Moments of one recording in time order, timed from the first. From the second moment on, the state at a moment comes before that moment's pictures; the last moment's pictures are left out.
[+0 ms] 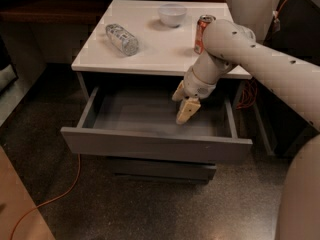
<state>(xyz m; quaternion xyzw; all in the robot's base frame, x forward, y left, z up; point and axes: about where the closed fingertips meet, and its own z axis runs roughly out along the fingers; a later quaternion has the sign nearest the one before) 0.630 -0.090 0.743 -0.71 0.67 0.11 0.18</state>
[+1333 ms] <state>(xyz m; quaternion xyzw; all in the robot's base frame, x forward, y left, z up) 0.652 -0.077 0.650 -0.69 0.70 0.12 0.14</state>
